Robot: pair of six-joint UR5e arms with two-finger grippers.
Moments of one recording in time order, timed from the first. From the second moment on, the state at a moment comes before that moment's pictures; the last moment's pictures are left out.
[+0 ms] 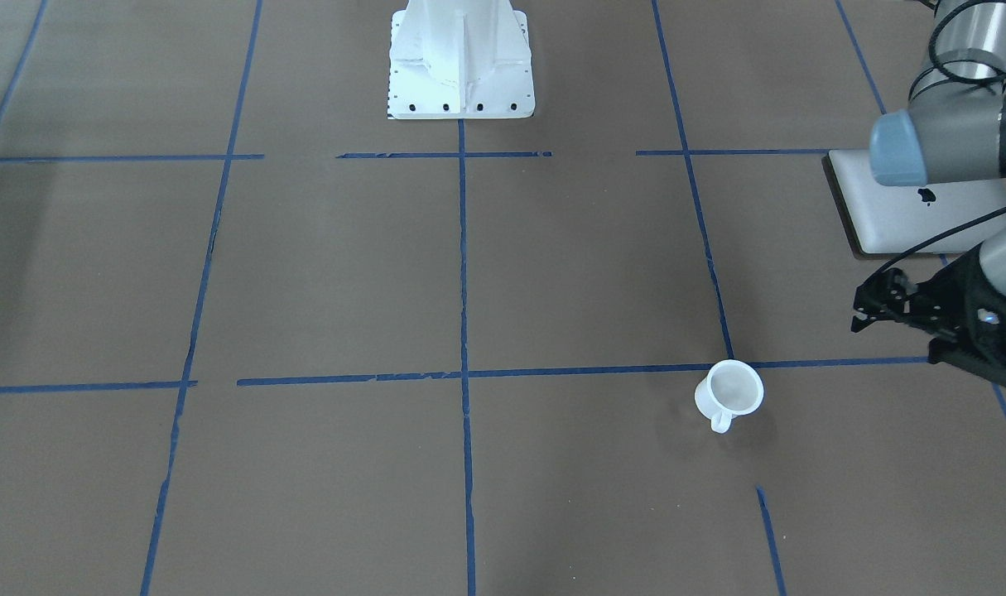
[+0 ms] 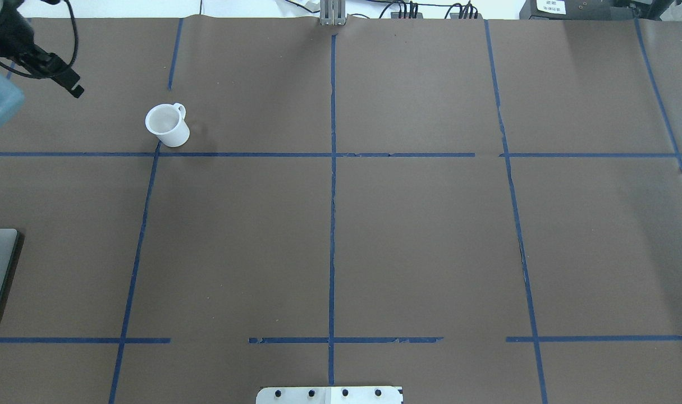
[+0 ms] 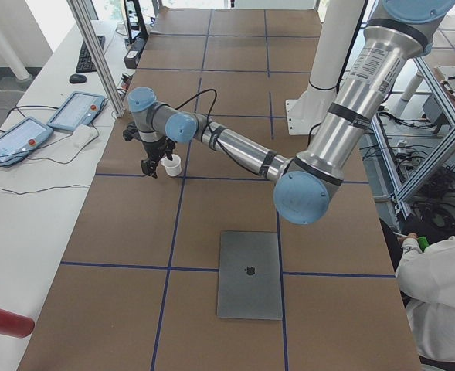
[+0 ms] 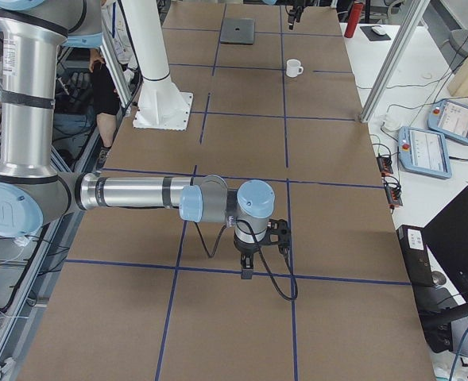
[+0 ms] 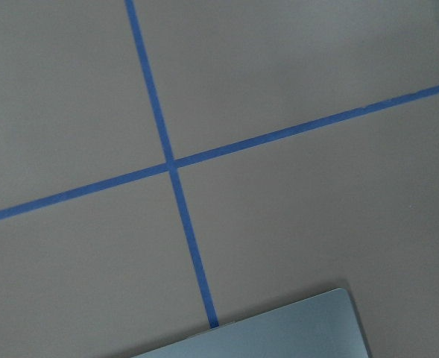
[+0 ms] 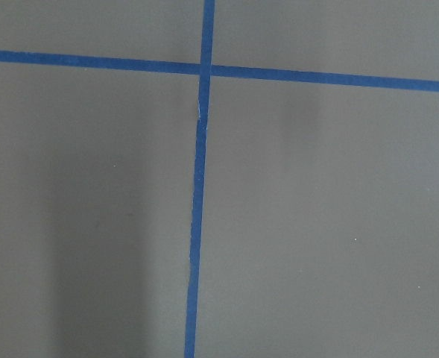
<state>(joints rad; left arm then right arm) -1.17 -2.08 -1.47 -1.59 -2.30 -0.10 1.54 -1.71 1.75 -1.64 2.28 -0.04</state>
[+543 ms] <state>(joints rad) -1.06 -2.32 -1.11 -1.79 -2.29 -0.42 1.54 -1.71 1.75 -1.64 2.28 -0.04</state>
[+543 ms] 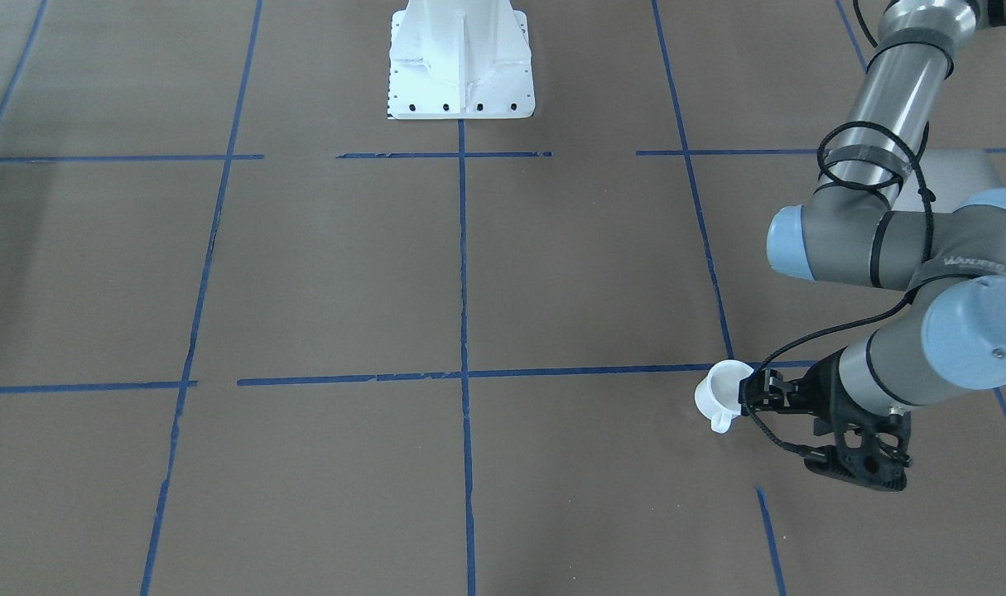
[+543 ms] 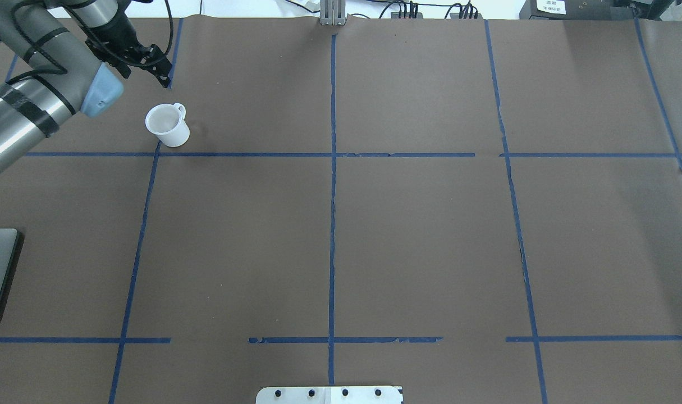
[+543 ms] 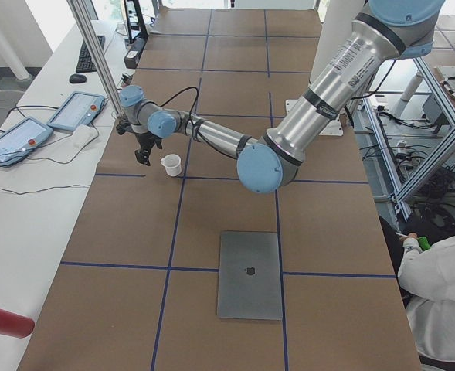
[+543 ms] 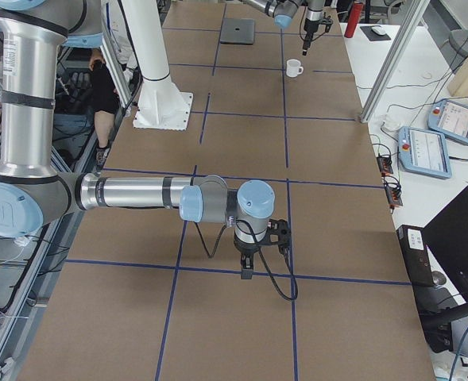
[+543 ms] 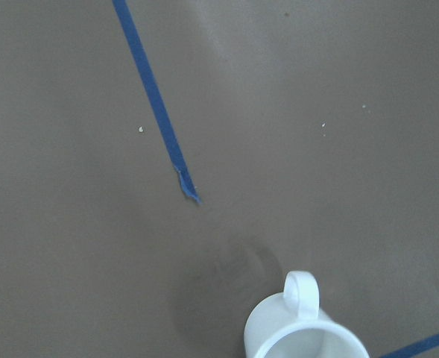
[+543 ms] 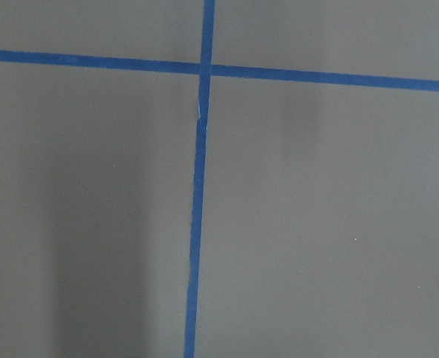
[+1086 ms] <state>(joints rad) -0.98 -2.37 -0.98 -1.88 -2.27 -0.50 1.54 -1.71 1.75 -1.64 2.28 -0.04</state>
